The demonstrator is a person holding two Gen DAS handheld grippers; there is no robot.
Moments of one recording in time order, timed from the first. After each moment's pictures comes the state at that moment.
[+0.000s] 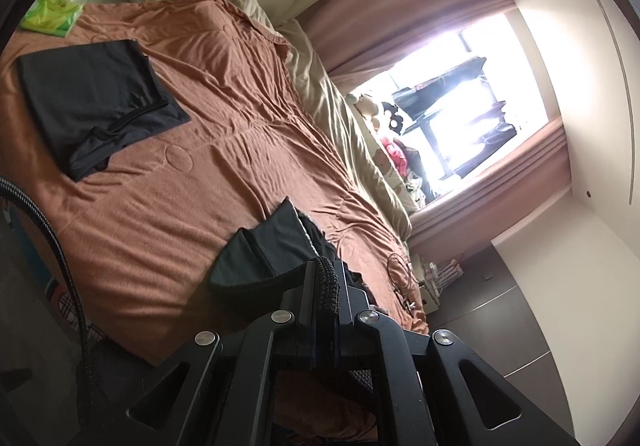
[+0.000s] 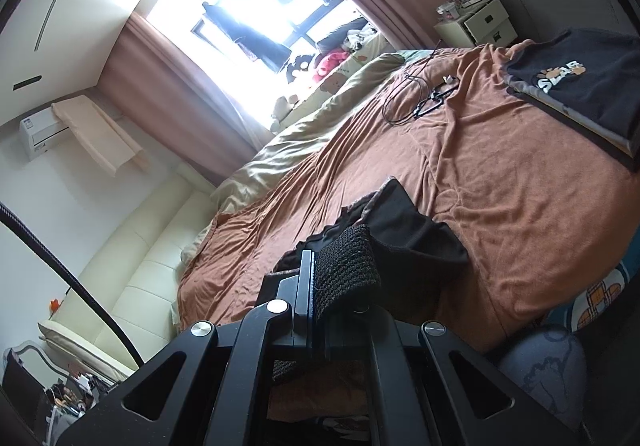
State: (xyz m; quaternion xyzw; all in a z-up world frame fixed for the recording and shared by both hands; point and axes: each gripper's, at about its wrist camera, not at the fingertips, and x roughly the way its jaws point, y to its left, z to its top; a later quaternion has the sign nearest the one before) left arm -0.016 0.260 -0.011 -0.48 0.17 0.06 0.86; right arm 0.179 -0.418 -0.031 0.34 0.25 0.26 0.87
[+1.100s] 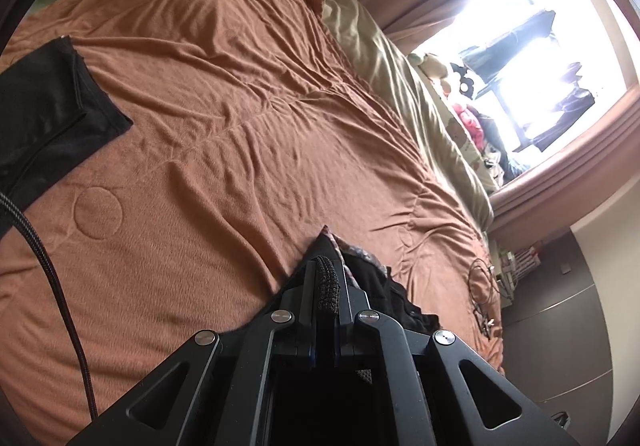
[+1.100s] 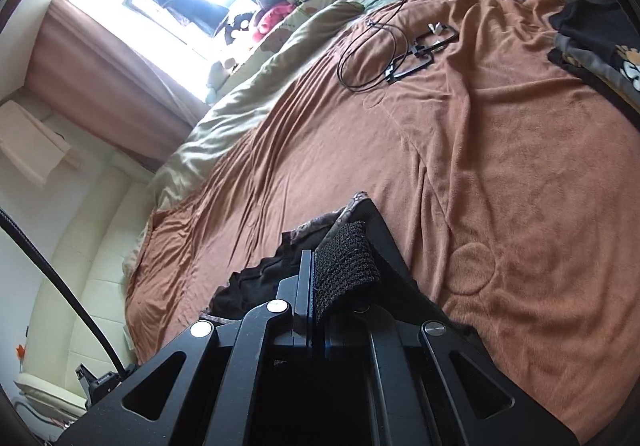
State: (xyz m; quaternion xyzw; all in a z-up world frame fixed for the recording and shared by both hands) left arm 0.253 0.319 -0.054 -0.44 0.29 0.15 0.84; right arm 0.454 -0.316 -0.047 0.33 0.37 0.21 0.84
